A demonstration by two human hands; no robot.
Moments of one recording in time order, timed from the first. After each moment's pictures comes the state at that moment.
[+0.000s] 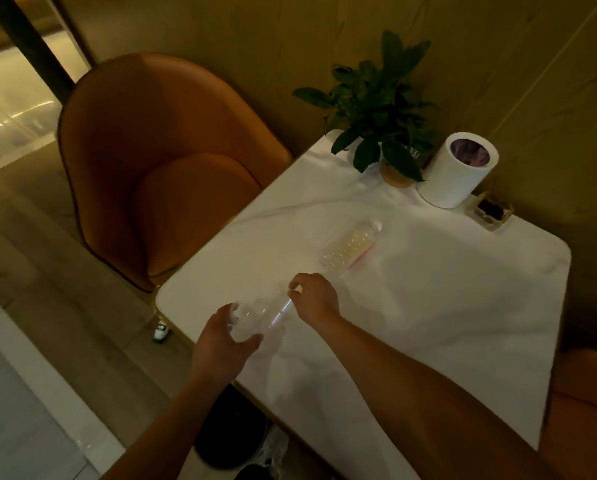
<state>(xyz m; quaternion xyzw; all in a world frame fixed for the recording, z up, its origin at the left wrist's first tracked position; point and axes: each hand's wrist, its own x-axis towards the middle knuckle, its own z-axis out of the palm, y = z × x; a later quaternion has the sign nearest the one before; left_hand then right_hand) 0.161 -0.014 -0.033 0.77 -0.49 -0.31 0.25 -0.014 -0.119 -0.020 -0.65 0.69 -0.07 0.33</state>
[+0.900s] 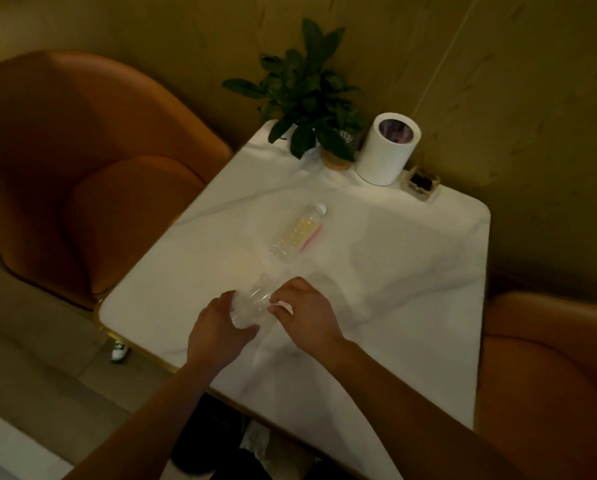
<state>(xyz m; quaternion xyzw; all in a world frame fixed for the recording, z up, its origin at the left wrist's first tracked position) 0.100 -0.038 -0.019 0.71 -0.61 -0.31 0.17 -0.082 -0.040 0.023 -0.71 0.61 -0.21 0.28</state>
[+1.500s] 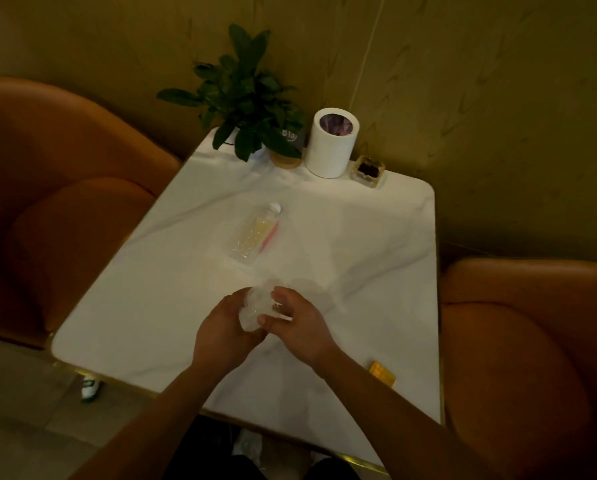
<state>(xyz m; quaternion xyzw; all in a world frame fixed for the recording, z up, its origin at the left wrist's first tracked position) 0.037 -0.027 0.003 0.58 -0.72 -0.29 0.23 -0.117 0.005 0.030 -0.44 0.67 -0.32 0.50</state>
